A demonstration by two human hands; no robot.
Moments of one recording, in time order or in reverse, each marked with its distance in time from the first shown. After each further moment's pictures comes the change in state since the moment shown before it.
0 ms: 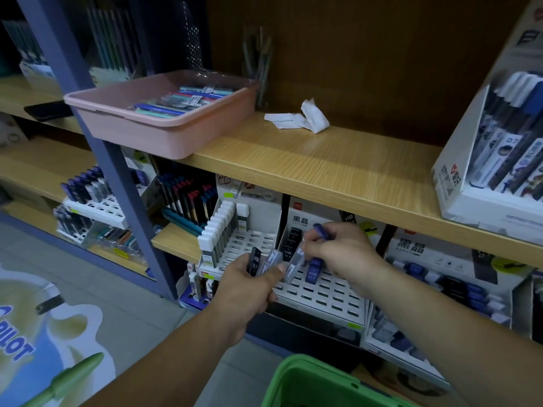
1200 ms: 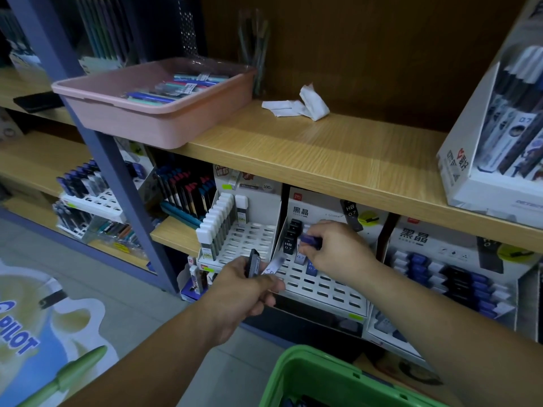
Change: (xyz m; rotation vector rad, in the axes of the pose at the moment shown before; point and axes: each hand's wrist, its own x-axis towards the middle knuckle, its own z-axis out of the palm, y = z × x) left_hand 0.000 -0.006 -0.012 -0.017 -0.089 -0.107; right_hand 0.023 0.032 0.001 -0.745 -0.029 -0.326
